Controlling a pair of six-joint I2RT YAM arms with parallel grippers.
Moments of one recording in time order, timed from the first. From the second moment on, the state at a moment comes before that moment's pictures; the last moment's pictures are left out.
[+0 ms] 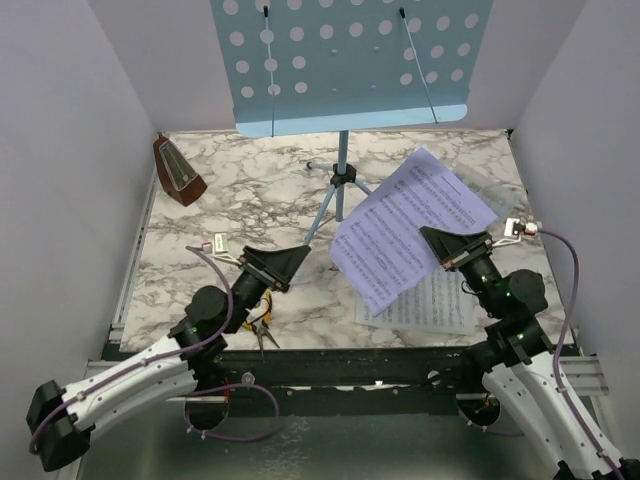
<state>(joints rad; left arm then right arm) -0.93 0.65 0.24 0.63 -0.28 -1.14 0.36 0.37 0.38 0.22 -0.09 1.09</state>
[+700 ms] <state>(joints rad) -0.92 0.74 0.75 -0.04 0.18 -0.54 0.36 0.73 0.96 -0.31 -1.06 0.33</state>
